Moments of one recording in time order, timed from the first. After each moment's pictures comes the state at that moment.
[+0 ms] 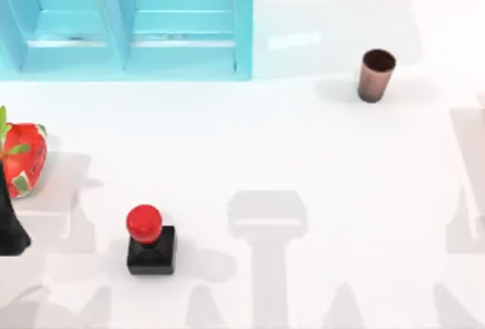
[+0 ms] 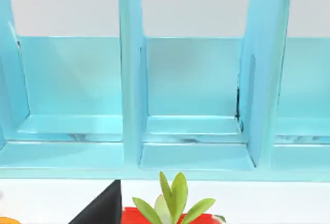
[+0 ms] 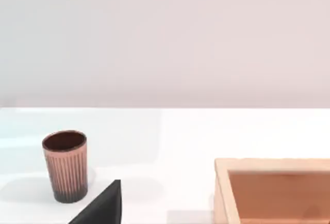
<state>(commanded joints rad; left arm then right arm) 0.00 0.00 0.00 0.00 0.00 0.00 0.00 0.00 0.00 0.00 0.00 0.00</state>
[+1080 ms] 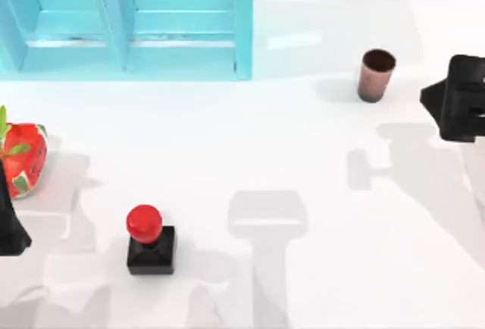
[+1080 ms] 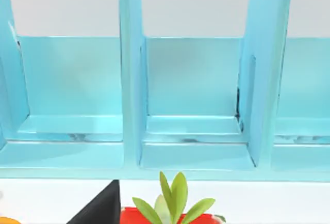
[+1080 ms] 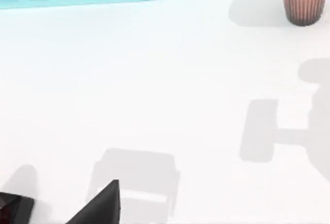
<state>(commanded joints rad) 0.00 0.00 0.00 0.00 0.00 0.00 0.44 1.00 0.98 -0.69 -0.02 0.42</state>
